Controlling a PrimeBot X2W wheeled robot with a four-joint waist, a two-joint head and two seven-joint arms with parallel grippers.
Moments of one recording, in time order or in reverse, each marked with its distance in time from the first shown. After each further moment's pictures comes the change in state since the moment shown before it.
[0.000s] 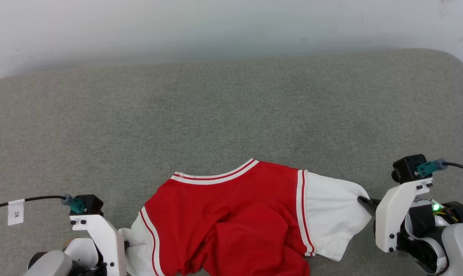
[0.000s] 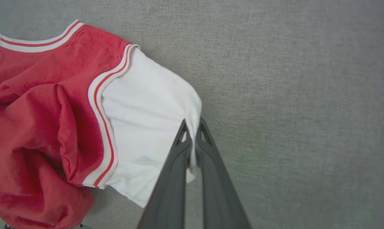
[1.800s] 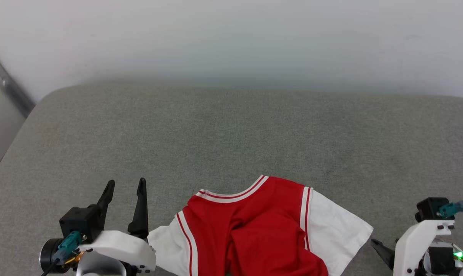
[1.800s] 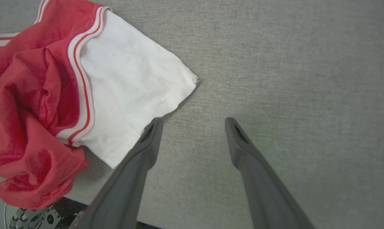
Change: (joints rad) left arm 0.189 -0.147 0.126 -0.365 0.333 0.246 -0.736; right arm 0.205 0.063 -0.185 -0.028 -0.076 0.000 0.034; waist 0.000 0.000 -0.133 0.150
